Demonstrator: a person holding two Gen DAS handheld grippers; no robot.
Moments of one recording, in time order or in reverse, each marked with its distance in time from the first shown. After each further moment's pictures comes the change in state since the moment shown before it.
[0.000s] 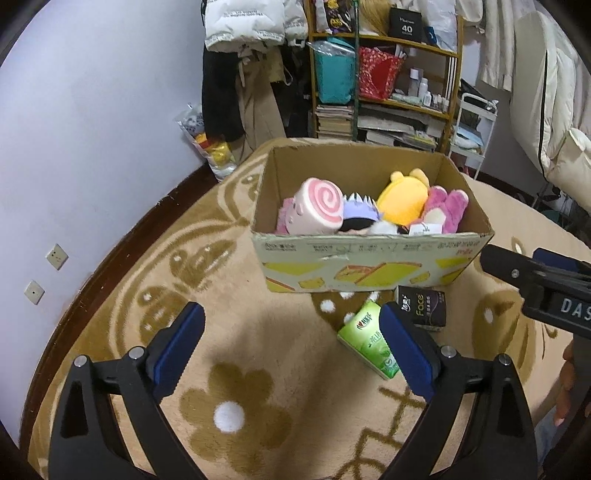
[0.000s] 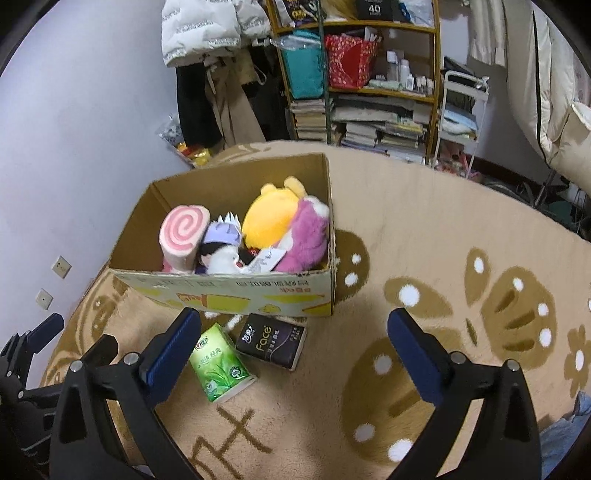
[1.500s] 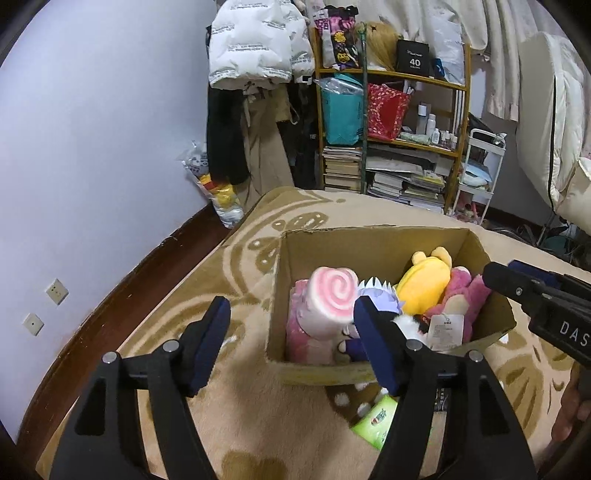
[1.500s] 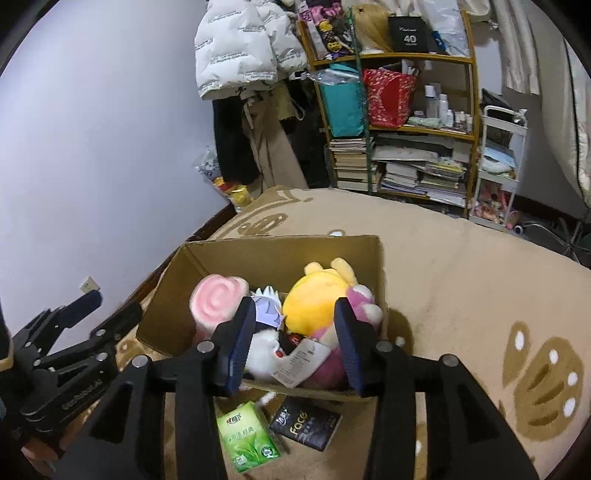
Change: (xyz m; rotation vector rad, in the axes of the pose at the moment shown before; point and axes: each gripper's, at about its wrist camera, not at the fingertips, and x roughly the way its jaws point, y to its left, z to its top) left arm 0.018 0.011 0.072 -0.009 -0.150 0.031; right arm 0.012 0.017 0.057 -0.048 -0.150 0.144
